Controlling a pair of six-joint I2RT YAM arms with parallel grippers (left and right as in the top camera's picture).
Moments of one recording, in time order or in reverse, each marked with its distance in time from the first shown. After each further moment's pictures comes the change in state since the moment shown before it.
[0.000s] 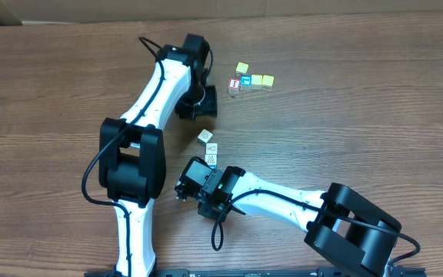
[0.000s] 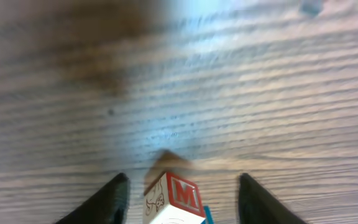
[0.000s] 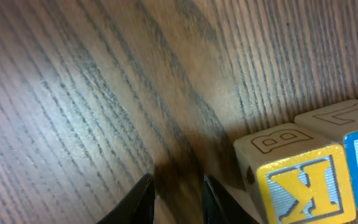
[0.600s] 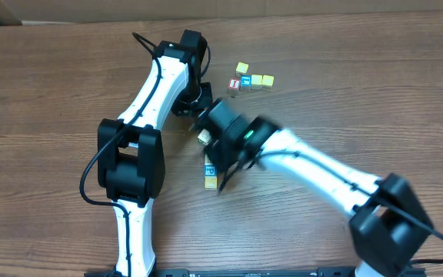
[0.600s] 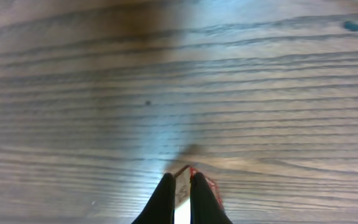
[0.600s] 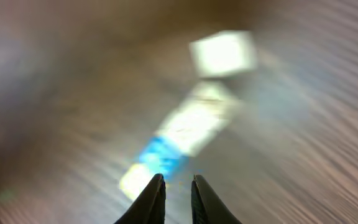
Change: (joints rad) left arm 0.007 0.000 0.021 -0.053 -0.077 -0.082; right arm -0.293 -0.095 0.205 -0.148 -0.114 0.392
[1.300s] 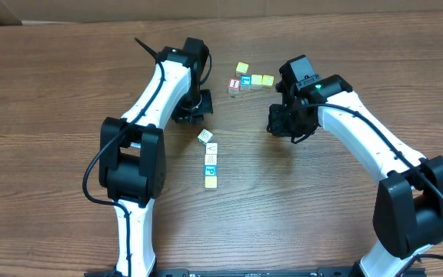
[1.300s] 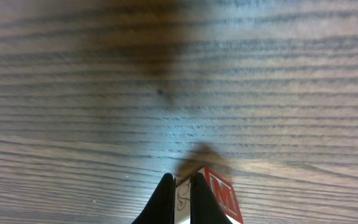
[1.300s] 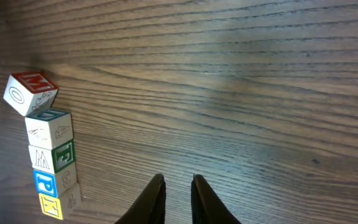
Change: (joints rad) left arm -0.016 0.000 -0.073 0.025 -0.029 -0.023; right arm -0.369 -0.001 0.000 -0.176 -0.056 0.180
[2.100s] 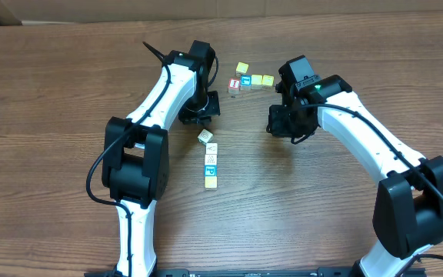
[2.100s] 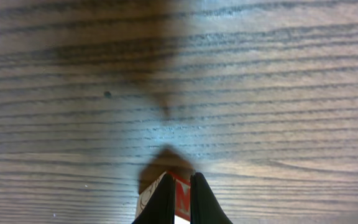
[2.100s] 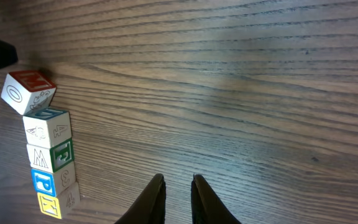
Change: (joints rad) left arm -0.021 0.000 -0.016 0.053 0.060 0.000; right arm 0.000 0.000 0.000 -0.007 0.006 0.001
